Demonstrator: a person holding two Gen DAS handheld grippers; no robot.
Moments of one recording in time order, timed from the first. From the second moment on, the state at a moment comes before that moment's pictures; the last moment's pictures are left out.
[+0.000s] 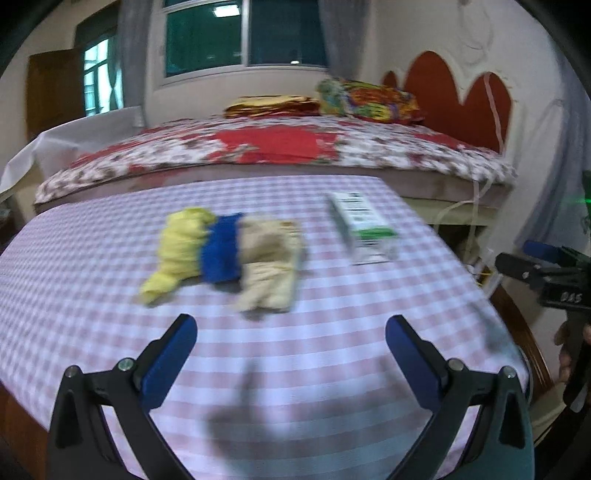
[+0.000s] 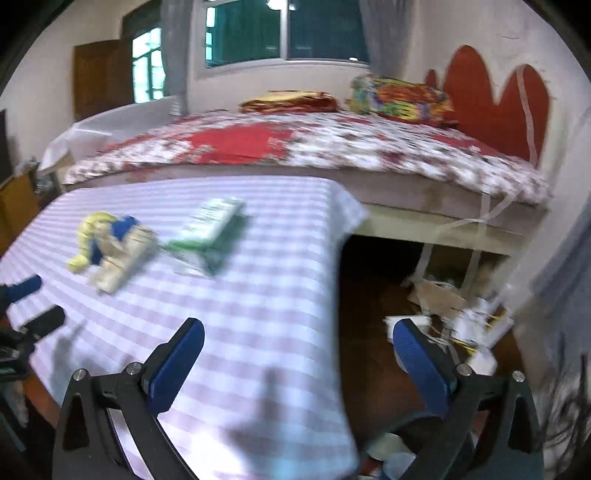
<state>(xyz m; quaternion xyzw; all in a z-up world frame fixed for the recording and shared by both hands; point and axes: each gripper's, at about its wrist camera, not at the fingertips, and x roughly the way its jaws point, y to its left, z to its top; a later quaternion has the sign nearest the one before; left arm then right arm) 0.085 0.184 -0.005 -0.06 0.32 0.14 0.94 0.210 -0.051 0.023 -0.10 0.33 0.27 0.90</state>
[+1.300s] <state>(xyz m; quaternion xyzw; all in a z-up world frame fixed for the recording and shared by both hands) 0.159 0.335 -0.042 -0.16 0.35 0.12 0.91 0.222 0.189 -0.044 -0.21 0.40 0.41 0.79</state>
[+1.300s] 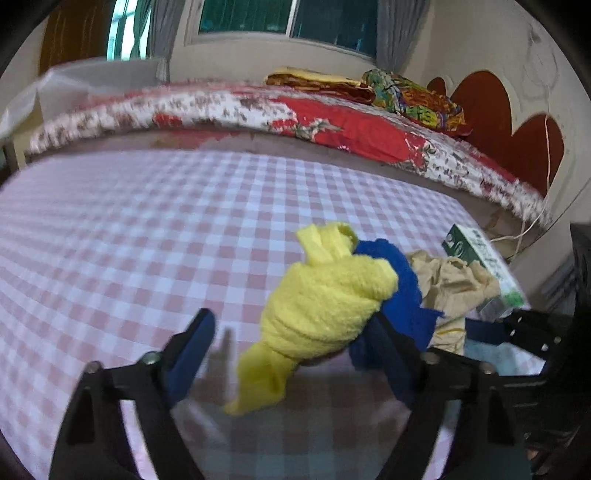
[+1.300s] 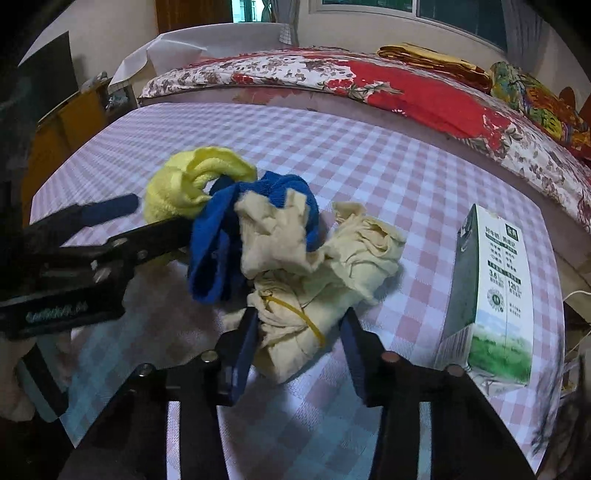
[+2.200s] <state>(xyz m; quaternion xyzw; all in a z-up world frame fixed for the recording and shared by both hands) 0.095 0.306 0.001 -0.11 0.28 0.16 0.94 0.184 0.133 0.011 -0.17 0.32 0.43 0.83</state>
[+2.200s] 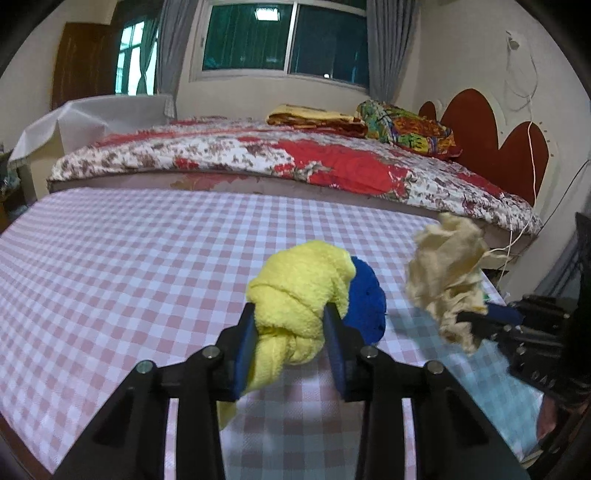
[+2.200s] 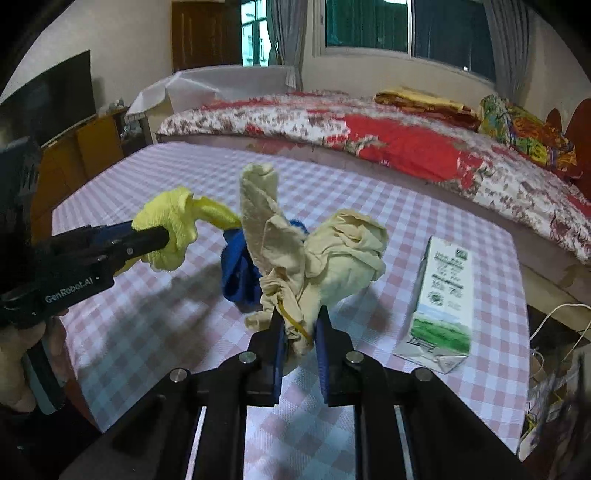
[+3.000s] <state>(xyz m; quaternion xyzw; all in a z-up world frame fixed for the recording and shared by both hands) 0.109 0.170 0.021 -0.06 0.26 0.06 0.96 0.189 -0.052 0.039 -0.12 0.29 0.33 0.89</state>
